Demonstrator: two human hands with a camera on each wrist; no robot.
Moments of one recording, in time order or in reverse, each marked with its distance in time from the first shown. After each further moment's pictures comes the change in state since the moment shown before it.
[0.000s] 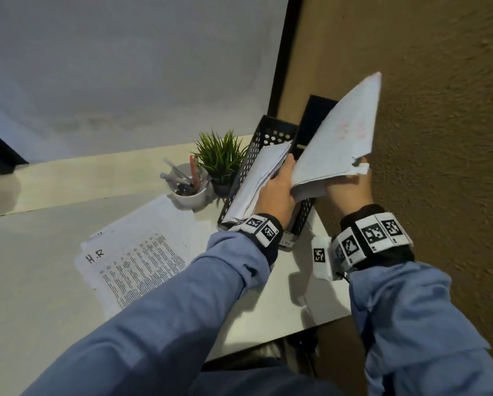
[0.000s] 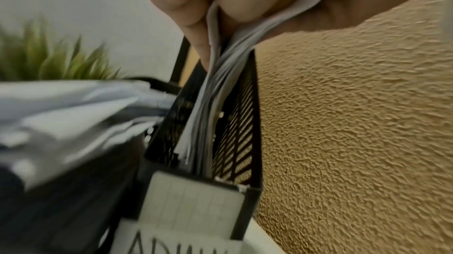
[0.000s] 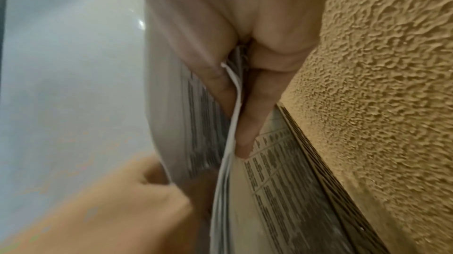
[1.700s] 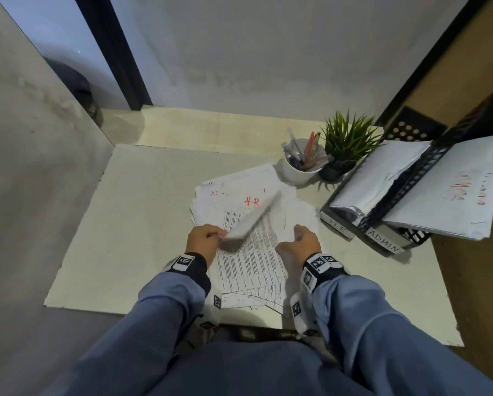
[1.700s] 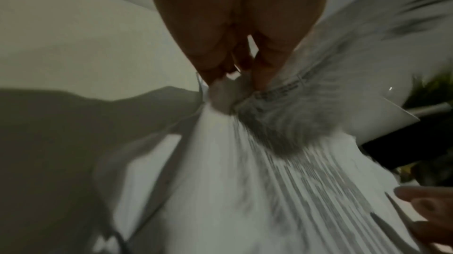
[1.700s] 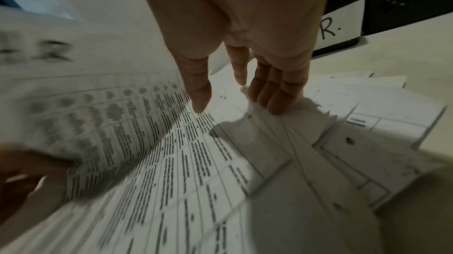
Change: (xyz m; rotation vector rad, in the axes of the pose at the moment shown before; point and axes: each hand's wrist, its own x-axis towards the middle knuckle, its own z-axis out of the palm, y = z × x) left_hand -0.203 -0.294 -0.126 -0.464 0.336 -0.871; right_hand -0.163 0.118 0.226 -0.480 -0.592 0.242
